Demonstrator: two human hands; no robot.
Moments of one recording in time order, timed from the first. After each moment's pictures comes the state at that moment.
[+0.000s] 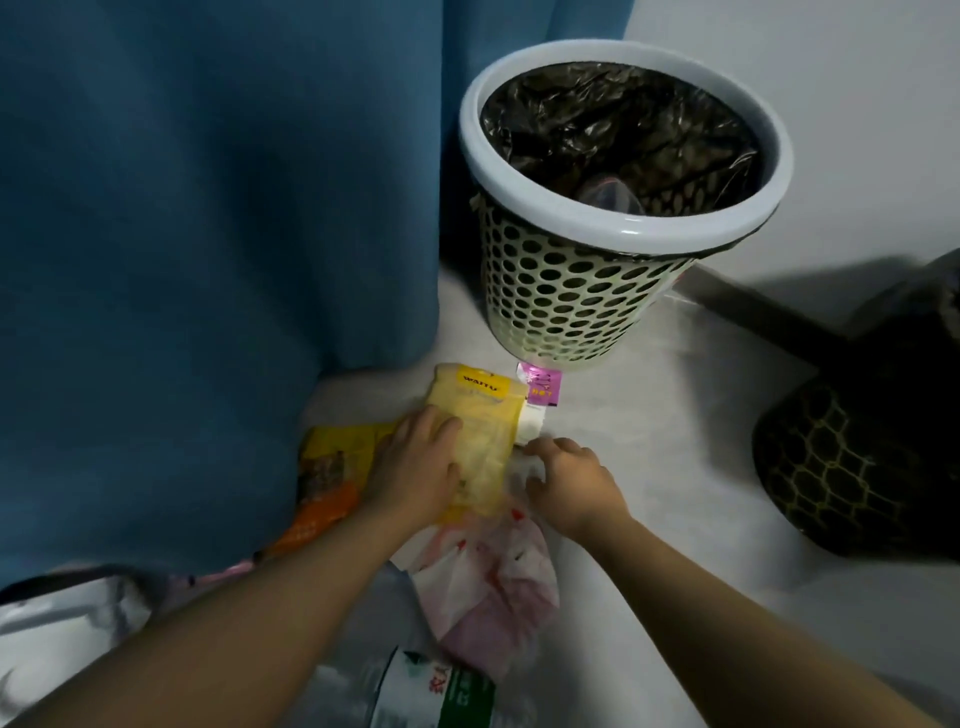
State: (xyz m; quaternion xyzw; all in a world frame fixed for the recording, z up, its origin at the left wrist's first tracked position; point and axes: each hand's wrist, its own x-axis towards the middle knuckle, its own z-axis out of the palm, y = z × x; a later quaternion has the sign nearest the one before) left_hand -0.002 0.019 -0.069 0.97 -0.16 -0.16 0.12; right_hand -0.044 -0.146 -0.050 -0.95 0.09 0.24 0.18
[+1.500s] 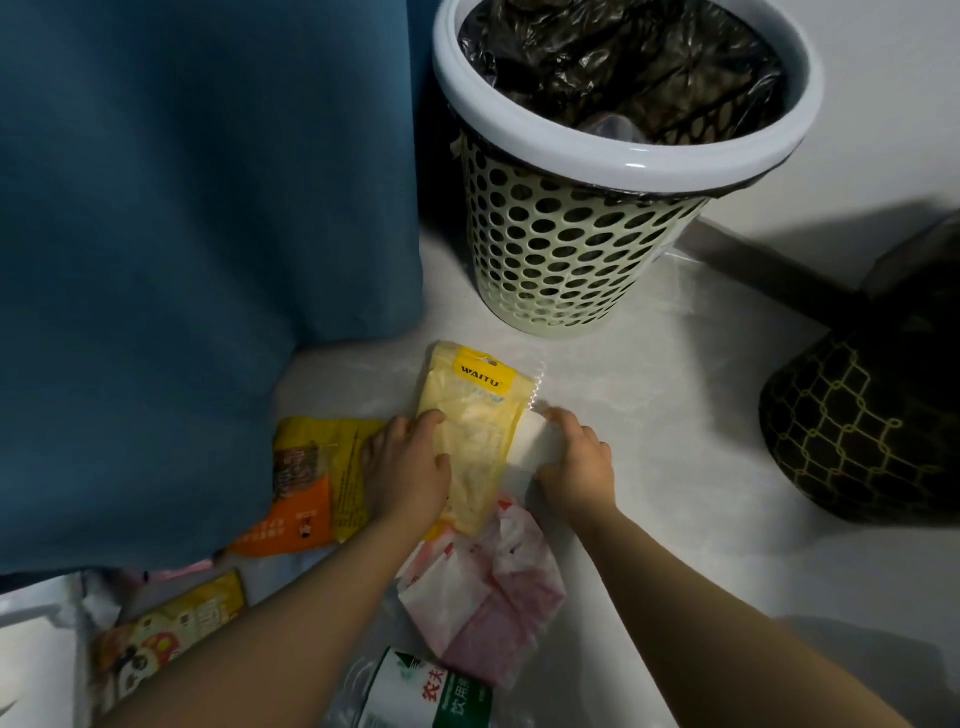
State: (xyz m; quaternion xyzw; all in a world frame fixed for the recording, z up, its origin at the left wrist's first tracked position) left_hand -0.021 0.008 -0.104 0.97 0.00 -0.15 0.19; right_hand -0.055 -0.156 -0.118 -0.90 0.26 0.11 0.35
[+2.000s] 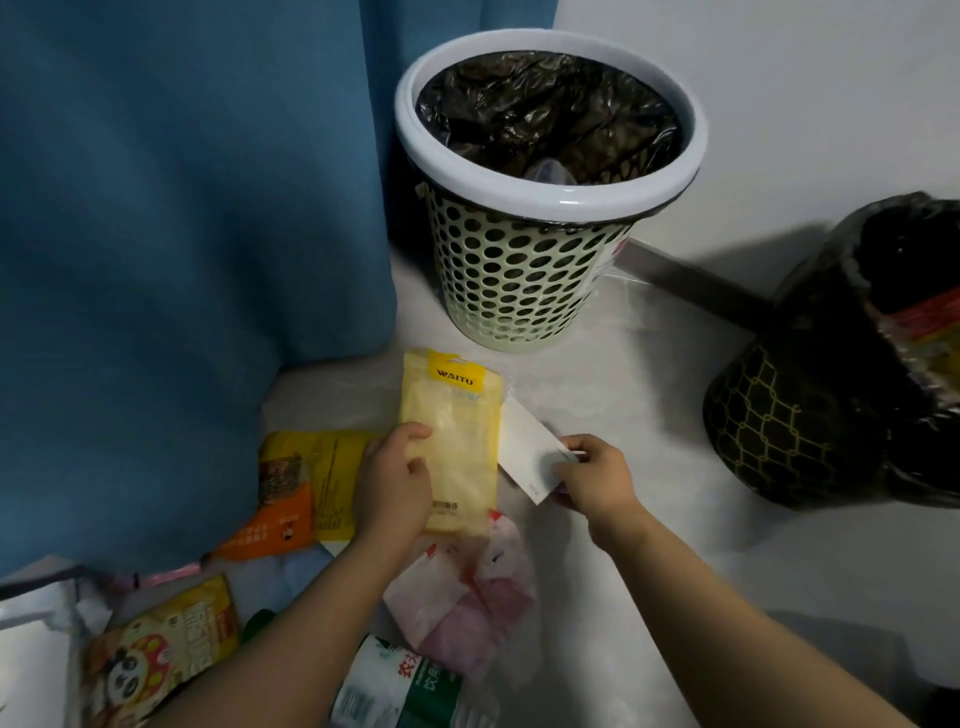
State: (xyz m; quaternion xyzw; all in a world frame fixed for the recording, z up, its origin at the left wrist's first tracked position) left_hand -0.051 -0.007 -0.060 0.89 0.10 -0.11 0.43; right_hand -0.085 -0.182 -0.058 -0.70 0.41 0.08 0.58
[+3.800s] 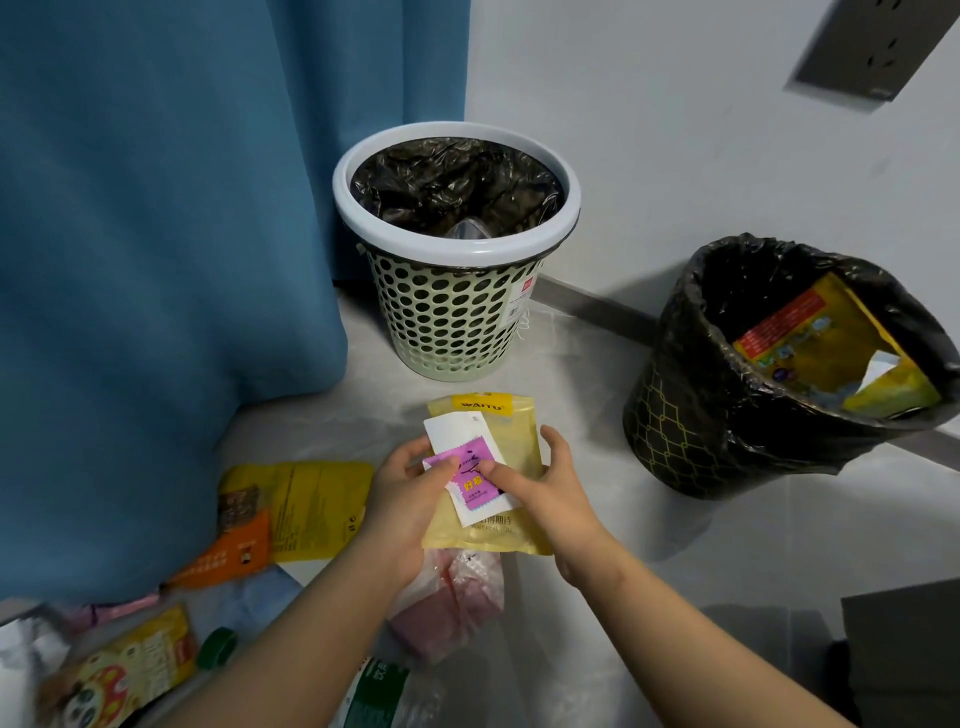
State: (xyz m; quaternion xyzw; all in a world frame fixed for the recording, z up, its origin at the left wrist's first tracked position) left_hand -0.091 -0.060 0.007 0.63 0.18 -0.23 0.72; right_hand -0.141 -0.183 0.019 -0.62 0.30 0.06 0.72
